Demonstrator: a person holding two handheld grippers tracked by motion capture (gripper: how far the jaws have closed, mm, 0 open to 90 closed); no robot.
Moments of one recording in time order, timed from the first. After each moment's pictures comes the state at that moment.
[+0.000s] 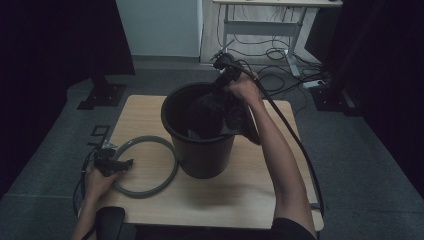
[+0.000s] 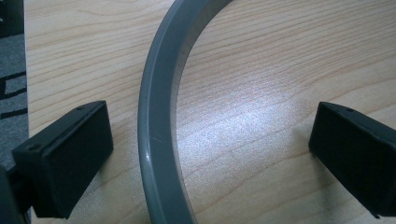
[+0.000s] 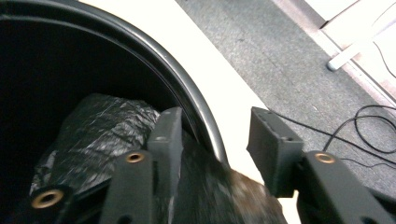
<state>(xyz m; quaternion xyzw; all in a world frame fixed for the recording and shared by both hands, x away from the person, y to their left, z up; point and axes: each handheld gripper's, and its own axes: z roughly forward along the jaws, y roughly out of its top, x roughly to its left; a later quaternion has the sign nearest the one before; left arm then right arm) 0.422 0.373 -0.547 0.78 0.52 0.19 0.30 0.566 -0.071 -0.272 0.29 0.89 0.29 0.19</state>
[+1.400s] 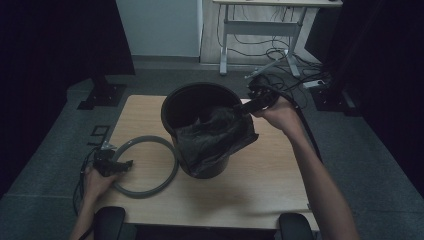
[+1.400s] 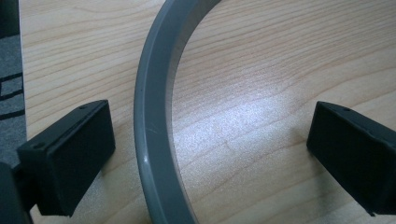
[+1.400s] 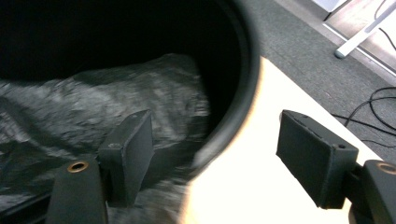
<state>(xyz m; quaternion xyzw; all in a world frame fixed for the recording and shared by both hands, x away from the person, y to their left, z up) 0.418 0.374 -0.546 0.78 0.51 0.19 0.30 0.456 -0.159 -0.262 0.33 0.86 0.34 0.17</state>
